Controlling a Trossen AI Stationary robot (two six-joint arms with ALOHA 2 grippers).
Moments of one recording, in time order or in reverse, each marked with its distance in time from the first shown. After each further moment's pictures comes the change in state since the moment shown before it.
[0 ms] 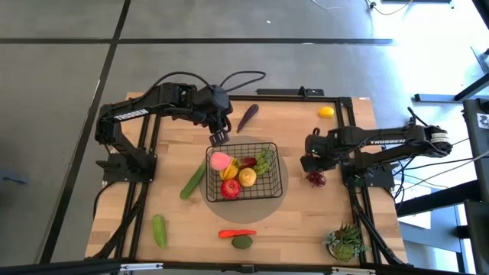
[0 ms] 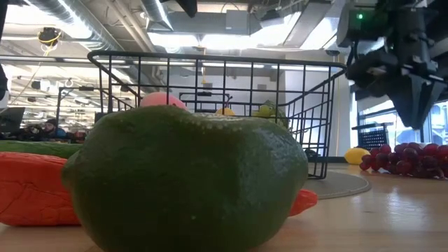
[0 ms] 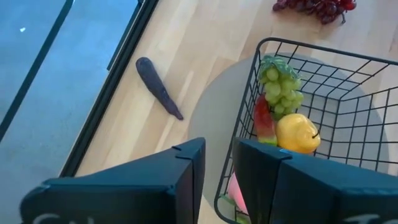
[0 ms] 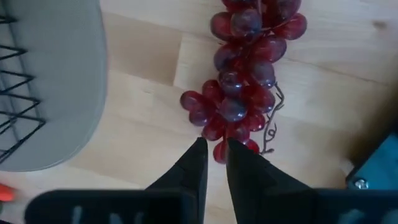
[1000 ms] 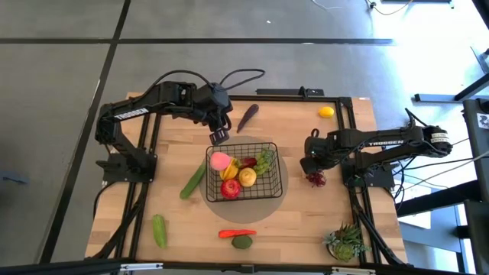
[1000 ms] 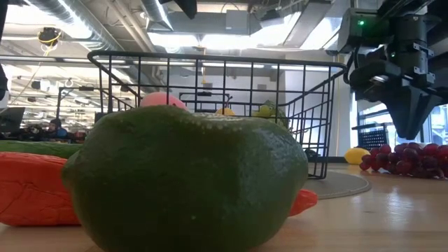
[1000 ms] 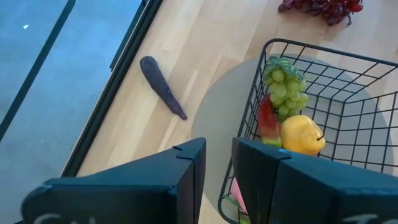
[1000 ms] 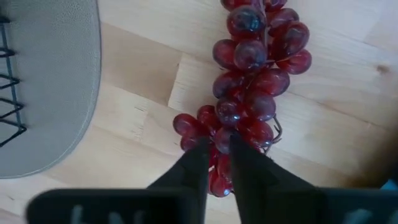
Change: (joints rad) left arm 0.018 0.000 0.000 0.000 0.000 0.000; right arm -0.002 0.000 -0.058 0.076 0.069 -0.111
